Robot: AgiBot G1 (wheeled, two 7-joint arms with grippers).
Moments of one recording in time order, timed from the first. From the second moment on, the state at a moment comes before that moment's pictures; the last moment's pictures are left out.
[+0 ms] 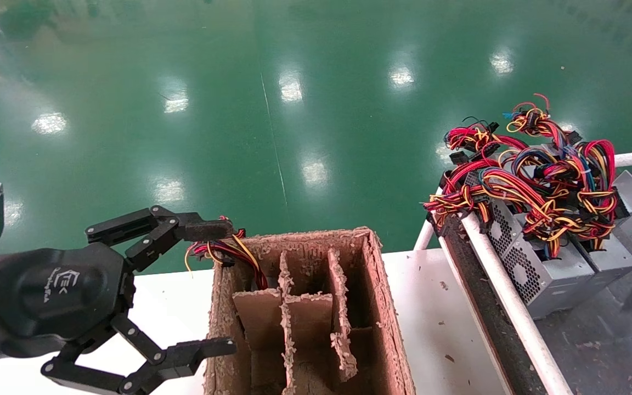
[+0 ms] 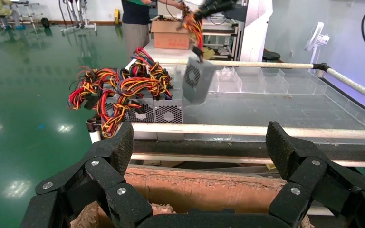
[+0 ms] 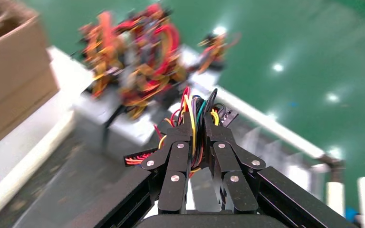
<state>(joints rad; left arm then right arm) -1.09 0.58 0.36 -1.27 0.67 1.46 -0.14 1.29 0.03 -0.38 0.90 -0.92 -1.34 0.12</state>
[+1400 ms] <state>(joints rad) -1.09 0.58 0.36 -1.27 0.67 1.46 -0.14 1.13 0.14 -0.78 1.12 -0.37 -0.87 -0.16</state>
